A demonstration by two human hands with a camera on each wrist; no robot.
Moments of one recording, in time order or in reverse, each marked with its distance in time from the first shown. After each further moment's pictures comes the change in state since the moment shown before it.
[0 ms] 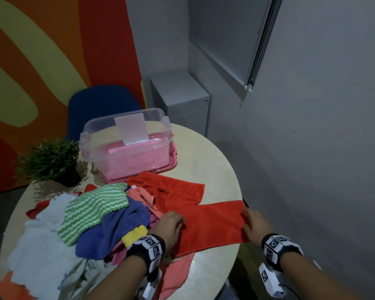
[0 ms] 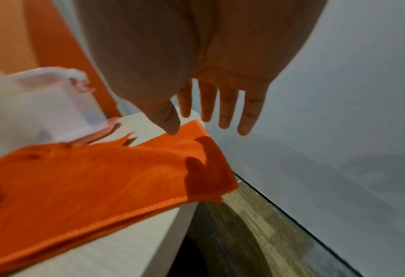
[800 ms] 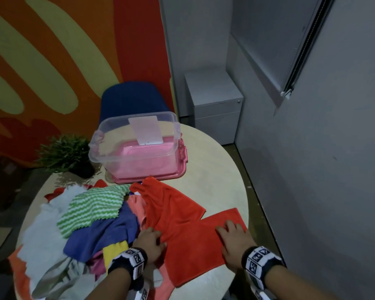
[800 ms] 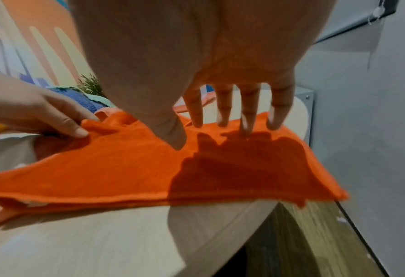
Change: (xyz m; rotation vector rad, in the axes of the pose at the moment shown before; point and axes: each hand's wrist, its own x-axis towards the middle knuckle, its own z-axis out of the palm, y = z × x) left_hand 0.015 -0.007 0.016 0.096 -0.213 -0.603; right_hand 0.071 -0.032 -0.016 -0.514 -0.261 -0.449
